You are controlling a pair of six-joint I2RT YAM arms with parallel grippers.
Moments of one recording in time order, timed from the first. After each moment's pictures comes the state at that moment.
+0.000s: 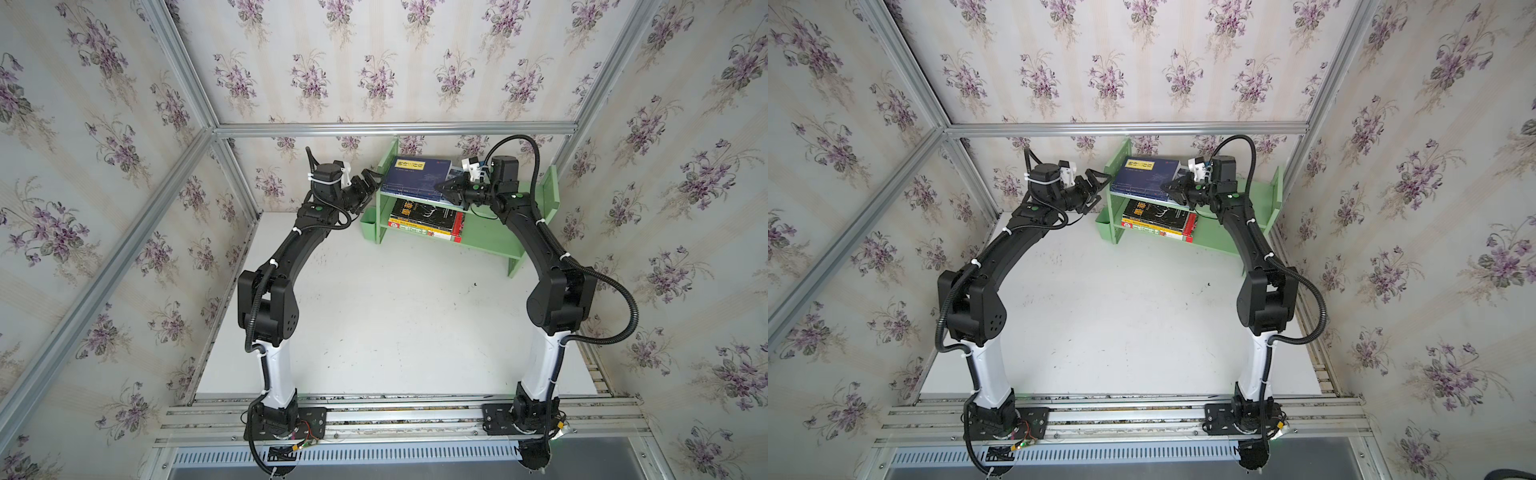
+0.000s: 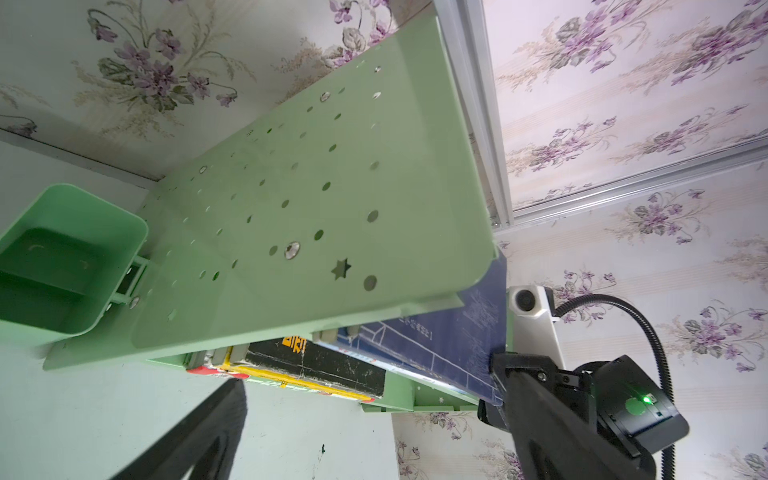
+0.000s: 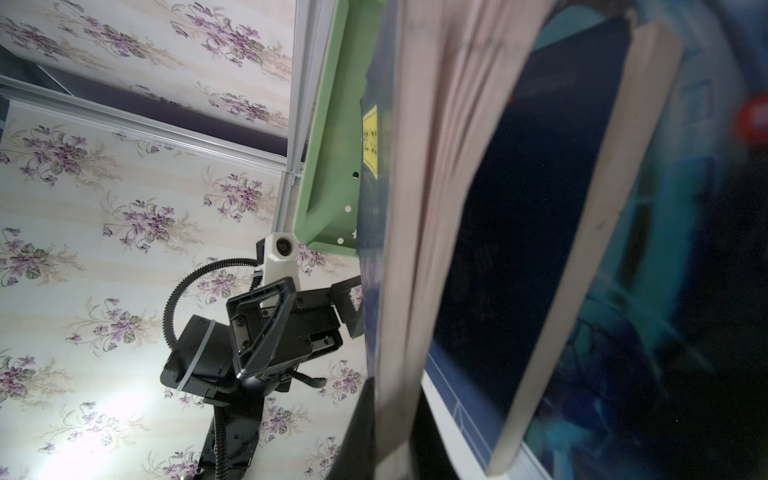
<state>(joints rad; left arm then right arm) -0.25 2.01 1.90 -0.16 0.47 -0.97 0.11 2.03 2.02 -0.38 -0.87 0.90</state>
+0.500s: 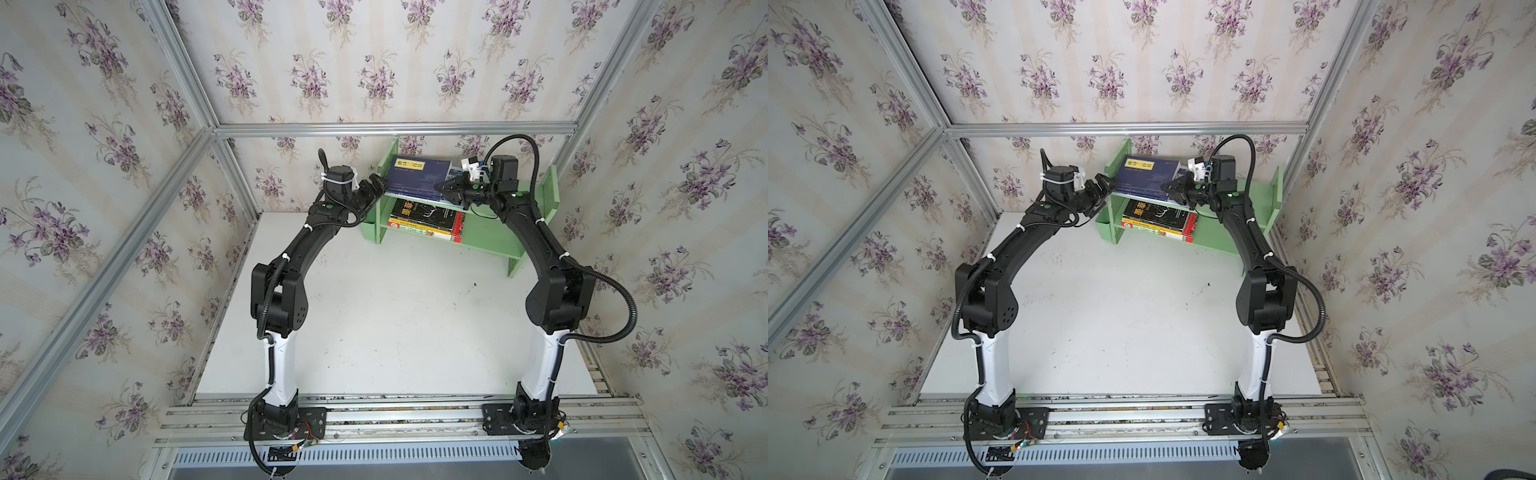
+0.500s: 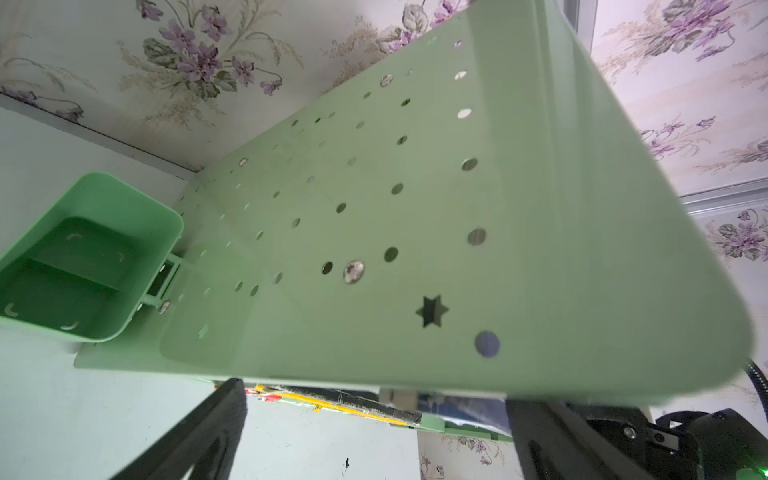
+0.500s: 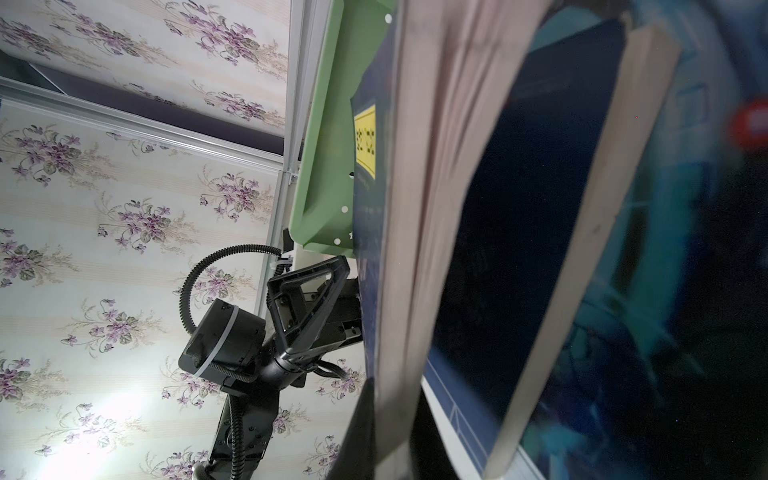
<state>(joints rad) -0.27 2.11 1.99 -0.24 0.39 -0.95 0.11 2.05 2.05 -0.41 -0.87 0.89</state>
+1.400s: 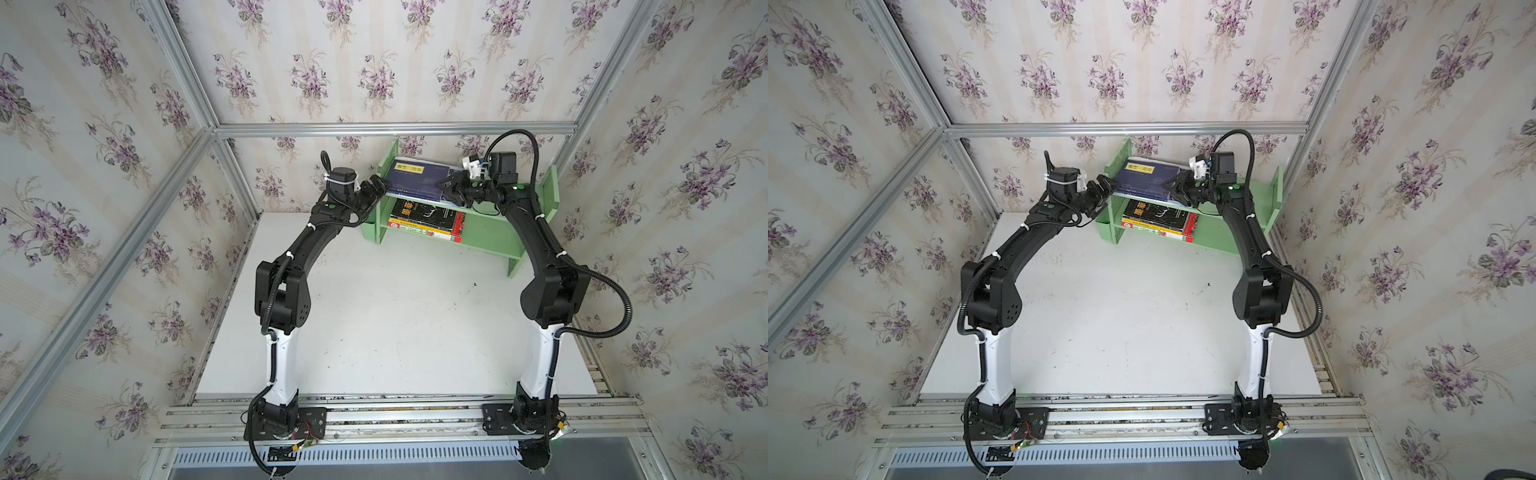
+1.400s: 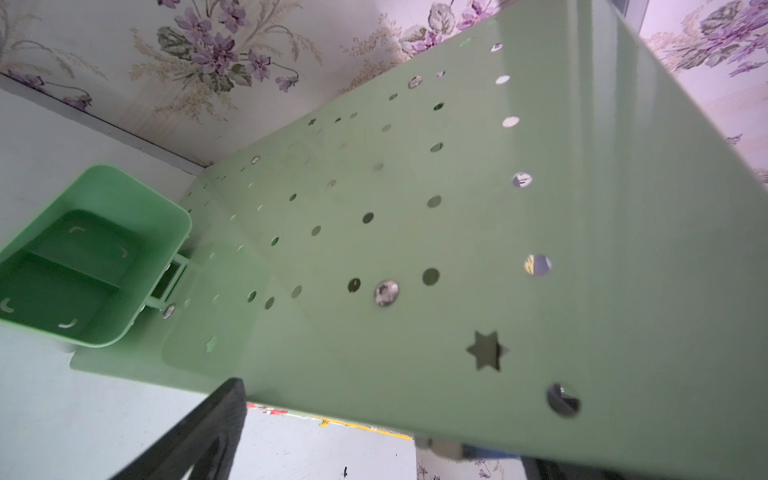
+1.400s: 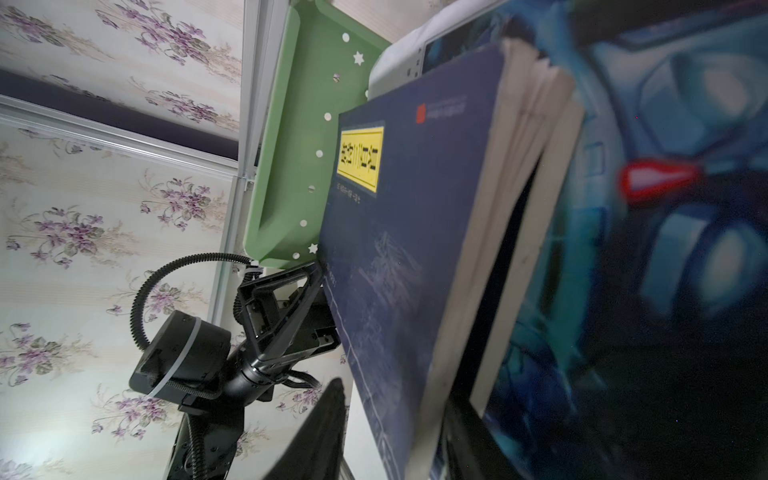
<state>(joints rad) -0.28 2.15 2.02 -0.26 0.38 -0.98 0.10 2.13 2.26 -0.68 -0.75 0.74</state>
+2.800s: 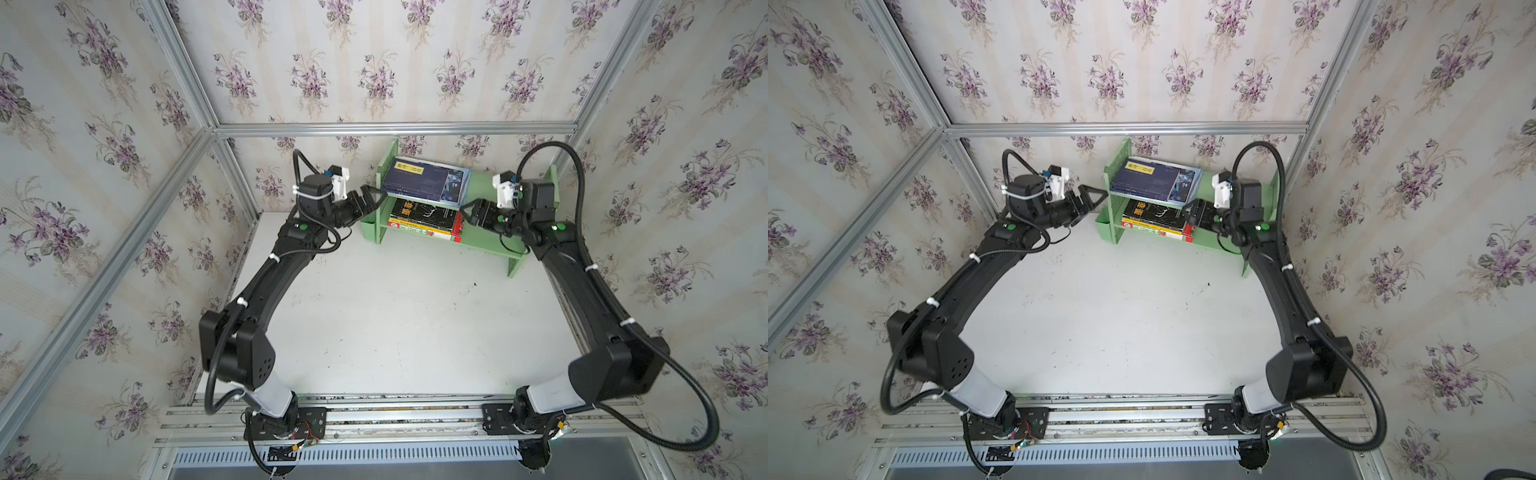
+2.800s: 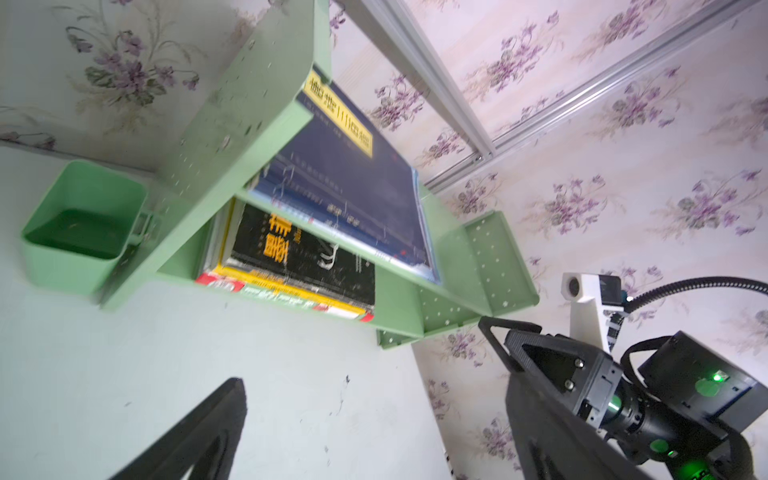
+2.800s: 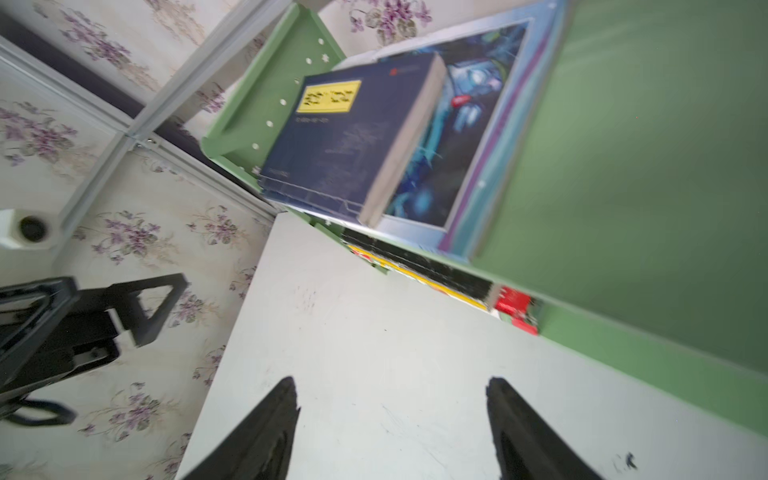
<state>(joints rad) -0.27 1.56 1.47 -0.20 0.46 -0.71 0.11 1.42 1.45 -0.56 -0.33 0.42</state>
